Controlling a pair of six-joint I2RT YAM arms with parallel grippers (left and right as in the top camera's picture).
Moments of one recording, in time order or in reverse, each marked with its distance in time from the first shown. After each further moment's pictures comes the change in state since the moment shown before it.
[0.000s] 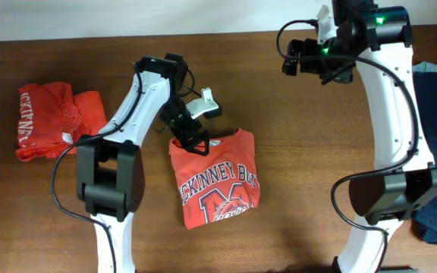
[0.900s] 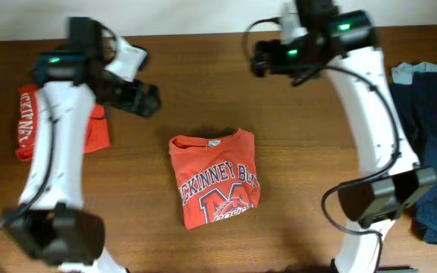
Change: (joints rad) left arm 0.233 -0.382 0.004 0.106 -0.159 -0.437; right arm 0.113 0.000 0.000 0.076 -0.026 0.023
